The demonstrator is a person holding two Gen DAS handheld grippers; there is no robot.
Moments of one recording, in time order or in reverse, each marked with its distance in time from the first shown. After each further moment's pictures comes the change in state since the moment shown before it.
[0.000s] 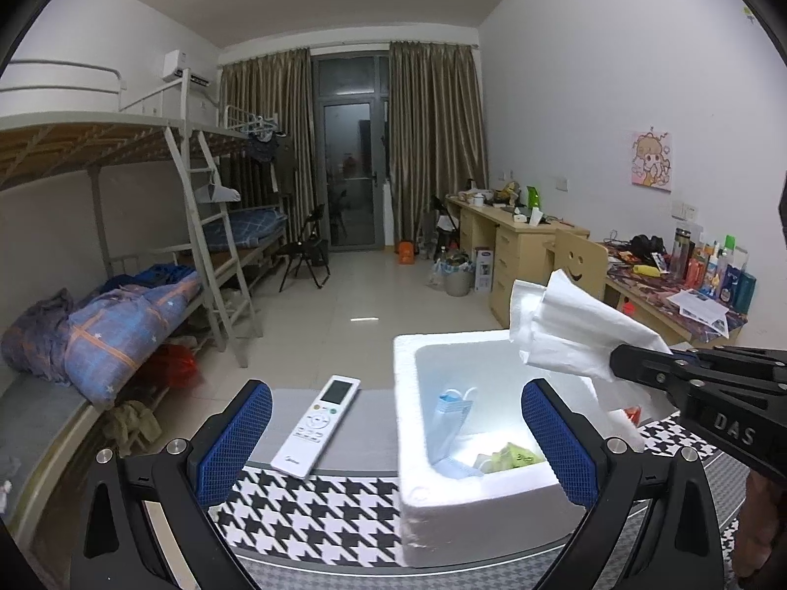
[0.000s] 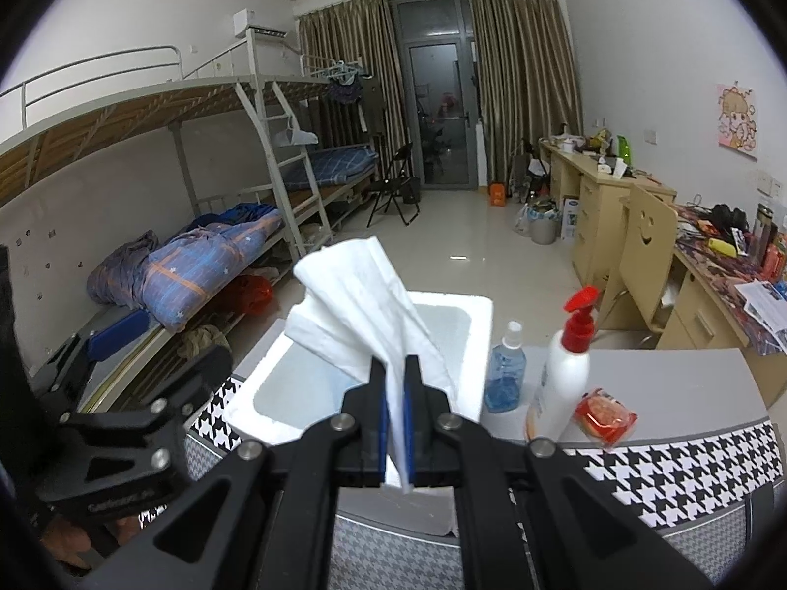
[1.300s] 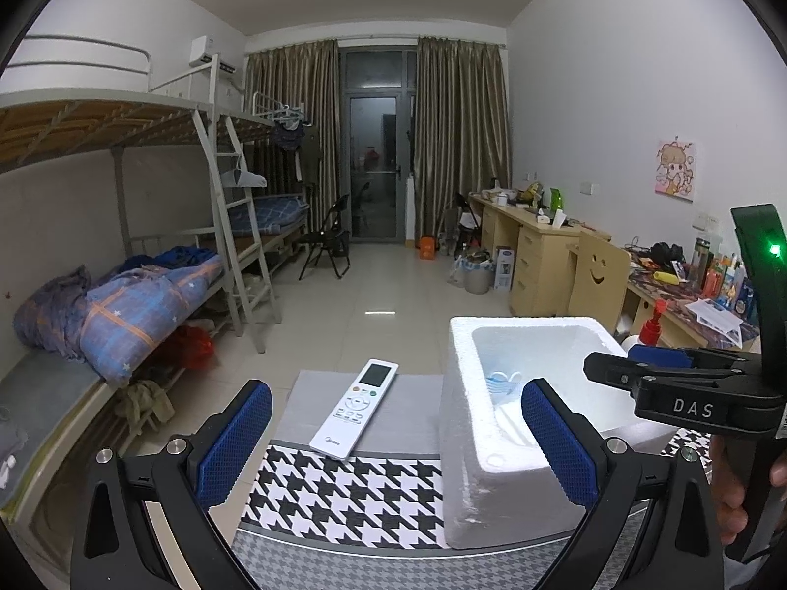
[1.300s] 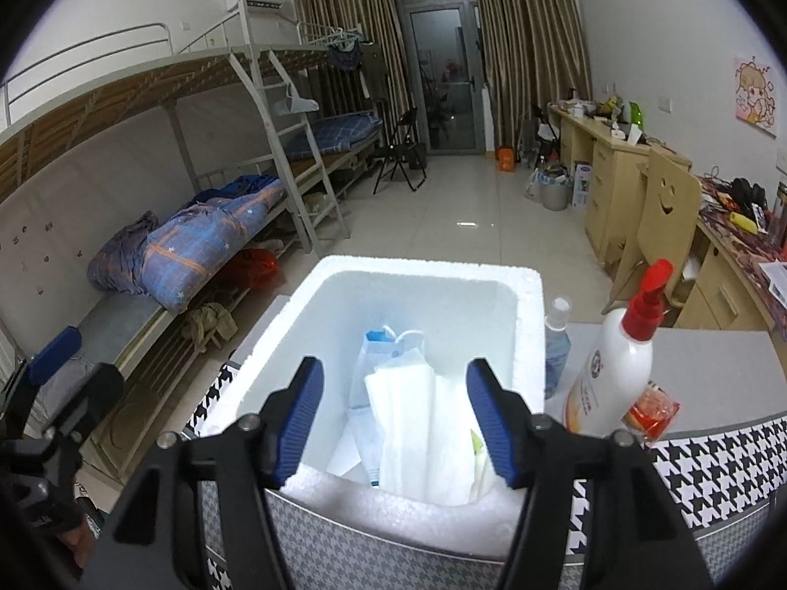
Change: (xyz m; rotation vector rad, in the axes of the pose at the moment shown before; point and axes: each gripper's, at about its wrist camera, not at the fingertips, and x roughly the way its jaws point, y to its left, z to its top) left arm -0.008 0.034 -0.014 -0.051 0.016 0.043; right arm 0.044 0.005 0.003 0.024 0.099 0.023
